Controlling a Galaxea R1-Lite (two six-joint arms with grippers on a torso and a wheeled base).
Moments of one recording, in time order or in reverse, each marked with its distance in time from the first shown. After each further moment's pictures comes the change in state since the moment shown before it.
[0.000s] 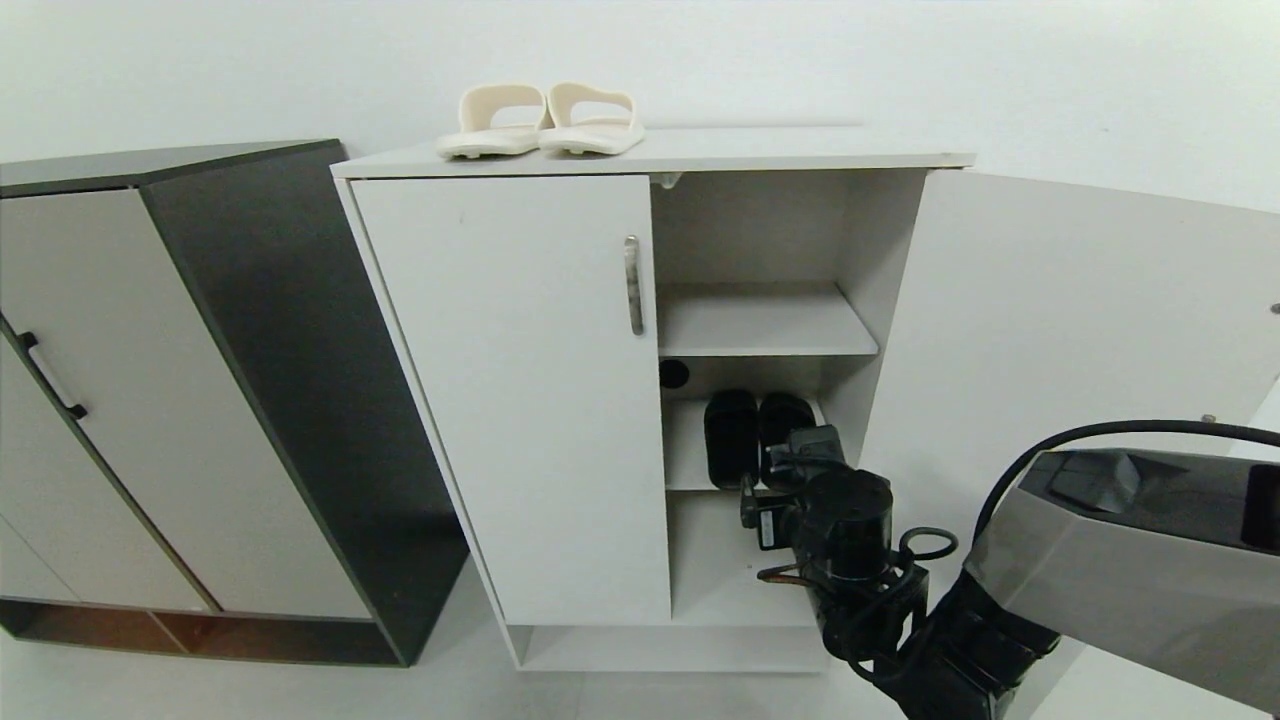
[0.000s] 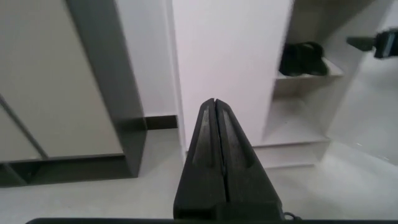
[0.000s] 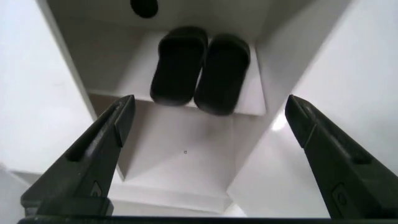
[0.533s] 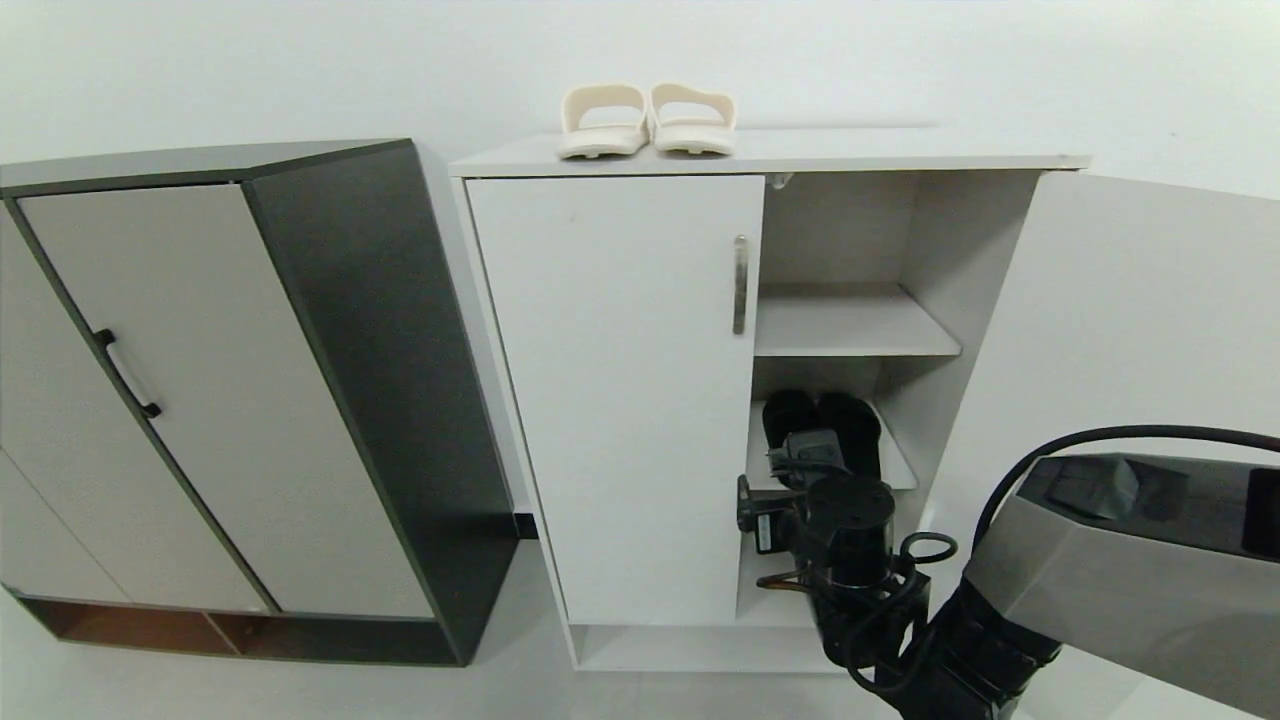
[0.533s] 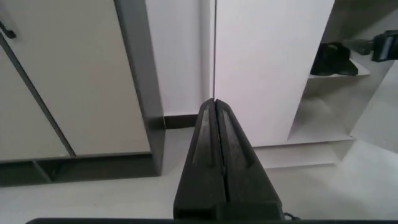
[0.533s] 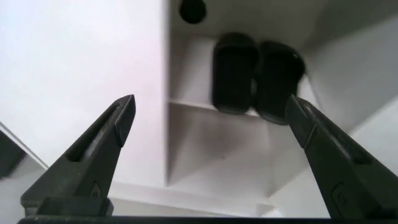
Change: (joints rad) left arm 0.000 0.000 0.000 0.000 0.004 0.000; right arm 0.001 0.001 0.016 -0.033 0.007 0.000
